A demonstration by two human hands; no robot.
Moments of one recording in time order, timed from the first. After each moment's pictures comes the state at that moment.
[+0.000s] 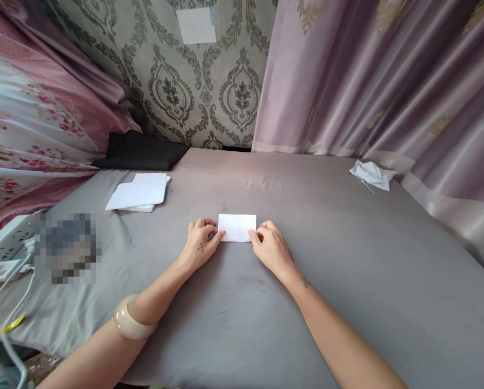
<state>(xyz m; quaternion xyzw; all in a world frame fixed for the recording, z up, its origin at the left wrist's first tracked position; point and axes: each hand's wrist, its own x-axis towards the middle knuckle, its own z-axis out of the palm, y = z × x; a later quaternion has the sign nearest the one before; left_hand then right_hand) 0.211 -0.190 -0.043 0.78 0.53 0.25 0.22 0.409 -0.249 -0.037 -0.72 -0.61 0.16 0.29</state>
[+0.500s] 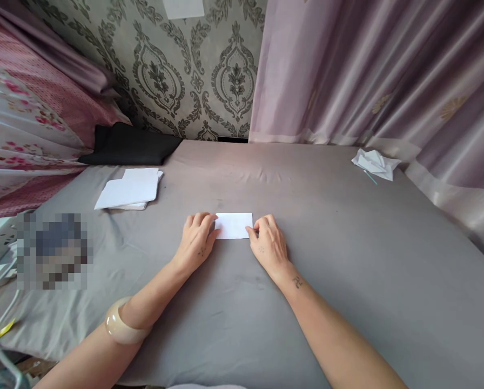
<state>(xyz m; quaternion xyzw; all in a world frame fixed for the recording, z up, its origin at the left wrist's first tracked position) 0.210 -0.192 -0.032 0.86 0.45 0.20 0.10 0.405 -0.250 -0.043 -0.75 -0.59 0.08 0.27</state>
